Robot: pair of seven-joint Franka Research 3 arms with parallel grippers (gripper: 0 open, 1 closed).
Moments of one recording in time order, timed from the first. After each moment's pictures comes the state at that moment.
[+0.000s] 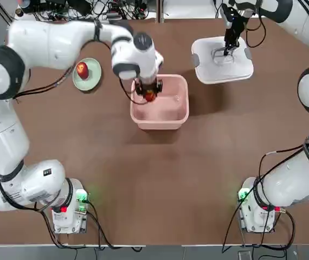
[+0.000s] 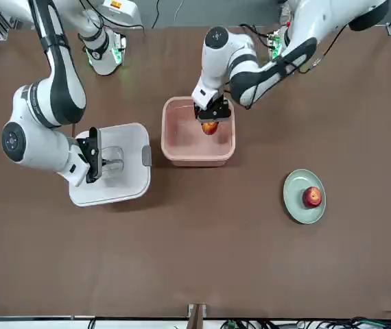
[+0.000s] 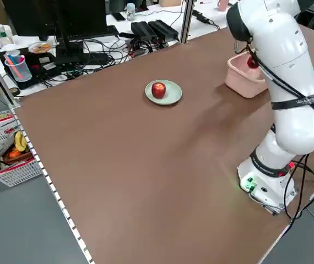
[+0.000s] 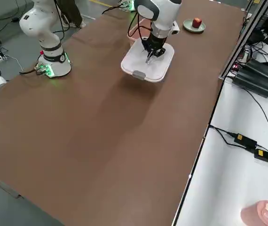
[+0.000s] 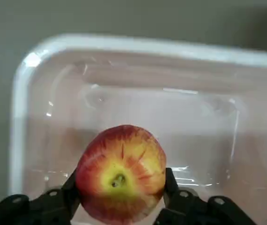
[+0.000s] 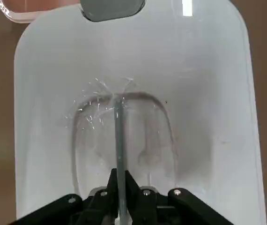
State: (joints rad) left arm 0.32 0.73 -1.40 -1.94 0.85 2.00 -1.49; right arm 0.21 0.27 -0.03 -1.75 0.23 1.82 -1.53
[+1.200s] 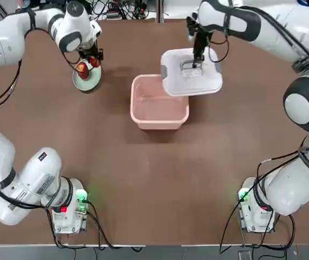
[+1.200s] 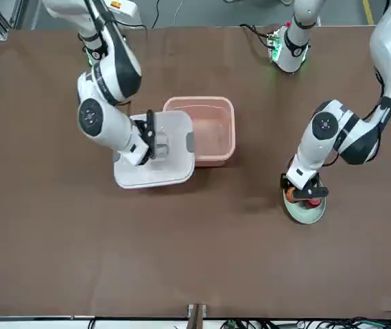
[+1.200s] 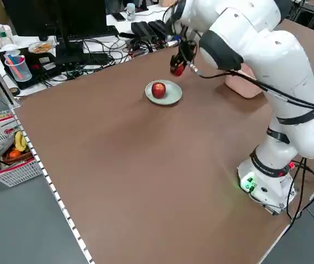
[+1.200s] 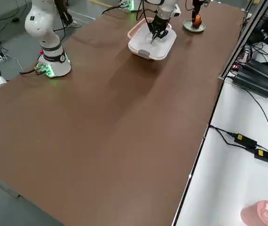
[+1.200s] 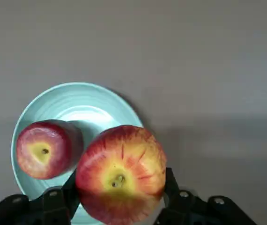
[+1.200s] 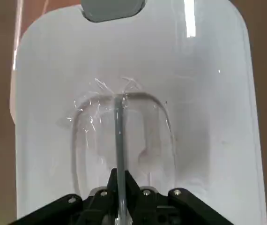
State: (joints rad) left arm 0.86 0.76 -1.16 -2.02 1.12 2.18 -0.88; right arm 0.53 0.30 -0.02 -1.75 0.33 1.91 -1.21
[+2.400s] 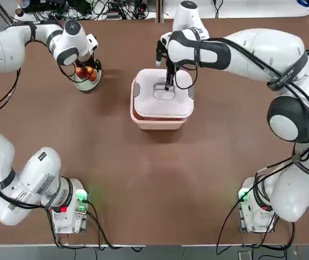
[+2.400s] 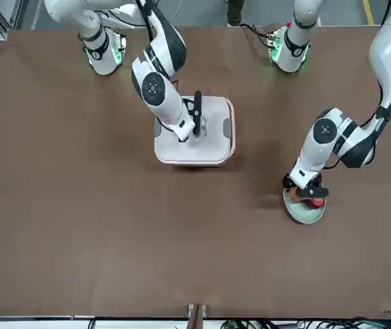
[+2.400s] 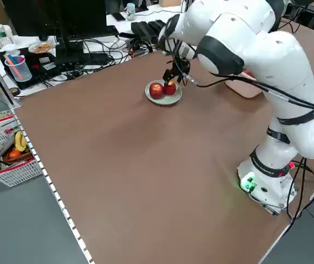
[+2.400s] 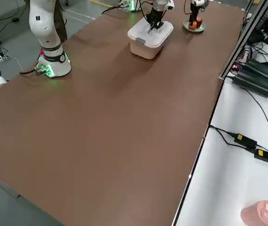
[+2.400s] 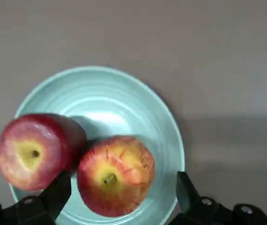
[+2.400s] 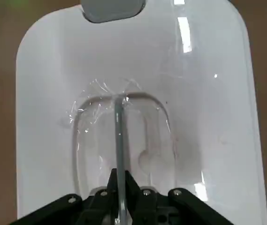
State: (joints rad) left arm 0.90 0.75 -1.12 -2.06 1.19 2.26 -0.88; right arm 0.77 0.38 -0.02 -1.75 0.39 2.09 -0.91
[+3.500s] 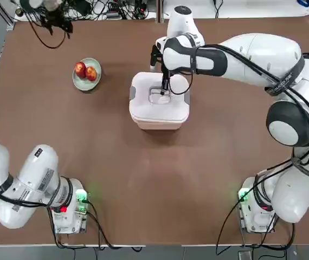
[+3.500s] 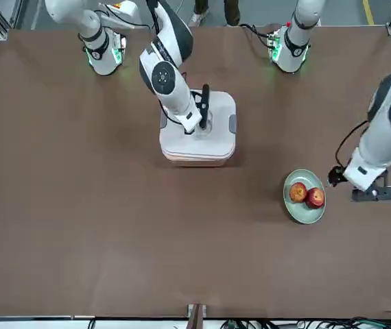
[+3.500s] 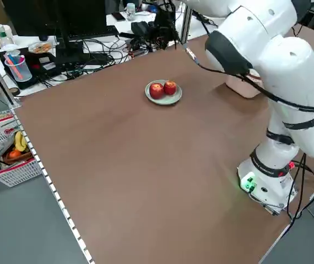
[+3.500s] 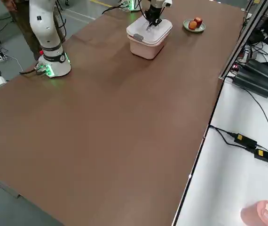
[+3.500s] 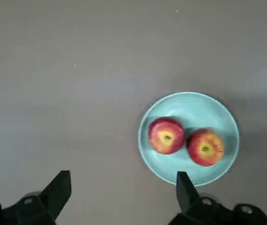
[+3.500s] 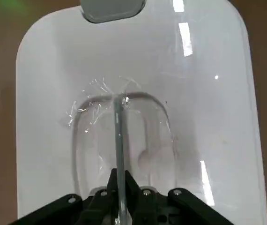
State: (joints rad) left arm 1.12 0.73 -1.47 -1.72 0.96 1.71 -0.45; right arm 0.82 0.38 -0.02 -1.75 0.38 2.11 -0.85
